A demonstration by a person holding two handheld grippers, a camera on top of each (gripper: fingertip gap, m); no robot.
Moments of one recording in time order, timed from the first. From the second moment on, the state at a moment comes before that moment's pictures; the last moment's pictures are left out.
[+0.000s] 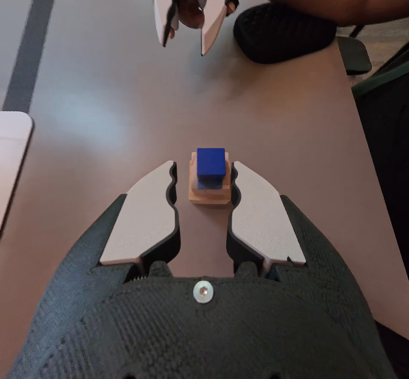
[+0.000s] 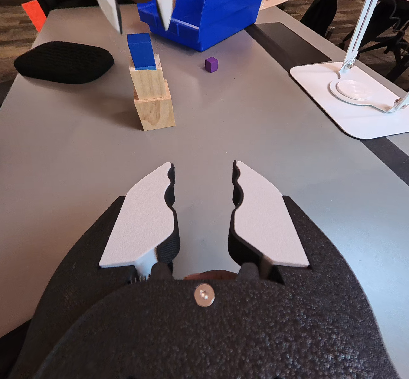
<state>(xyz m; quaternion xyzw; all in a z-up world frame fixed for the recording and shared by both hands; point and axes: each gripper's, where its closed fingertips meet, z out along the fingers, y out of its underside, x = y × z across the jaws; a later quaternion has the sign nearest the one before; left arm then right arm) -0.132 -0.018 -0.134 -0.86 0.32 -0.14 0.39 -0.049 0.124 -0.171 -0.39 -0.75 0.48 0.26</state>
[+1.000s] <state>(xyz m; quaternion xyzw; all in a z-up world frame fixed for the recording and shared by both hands) -0.317 -0.024 -0.246 -0.89 -0.20 0.07 0.41 -0.049 0.128 -0.169 -0.39 -0.74 0.48 0.26</state>
